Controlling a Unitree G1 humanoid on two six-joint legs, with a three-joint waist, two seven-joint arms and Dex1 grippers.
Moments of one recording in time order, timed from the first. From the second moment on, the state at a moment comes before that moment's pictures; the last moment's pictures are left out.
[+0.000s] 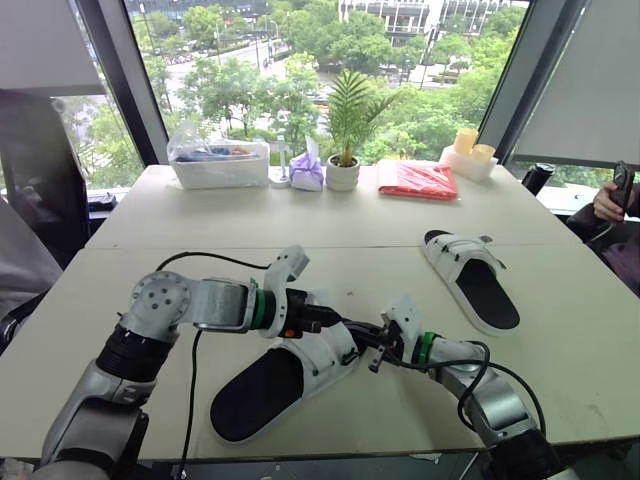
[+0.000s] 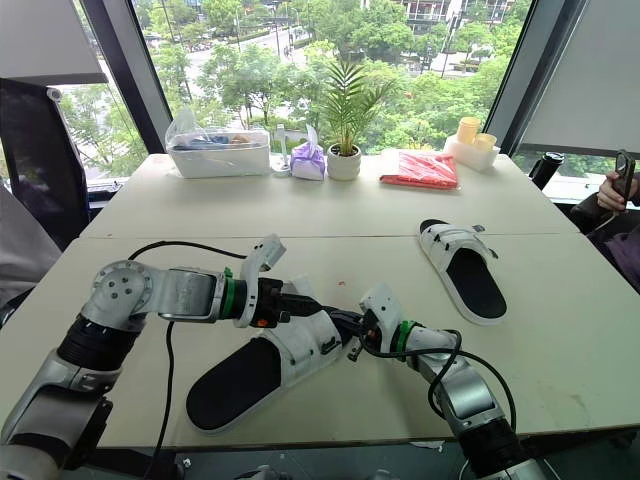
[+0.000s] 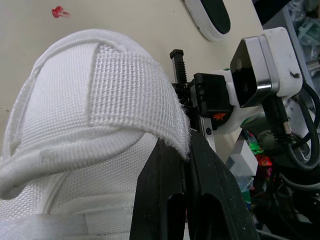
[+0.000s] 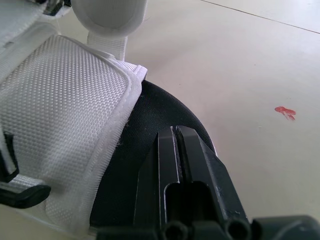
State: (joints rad) left arm -0.76 0.58 -0.21 -0.05 -1.84 1.25 0.35; right arm -0.26 -0.41 0.19 0.01 0.21 0.25 0.74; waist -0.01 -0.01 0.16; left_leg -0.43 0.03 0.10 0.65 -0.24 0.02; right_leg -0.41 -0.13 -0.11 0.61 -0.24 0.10
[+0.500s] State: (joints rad) left arm -0.74 0.59 -0.22 -0.05 -1.92 1.21 0.40; right arm -0.26 -0.41 0.19 0.01 0.21 0.25 0.74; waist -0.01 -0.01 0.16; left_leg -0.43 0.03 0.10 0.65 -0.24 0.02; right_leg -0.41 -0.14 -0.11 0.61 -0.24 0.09
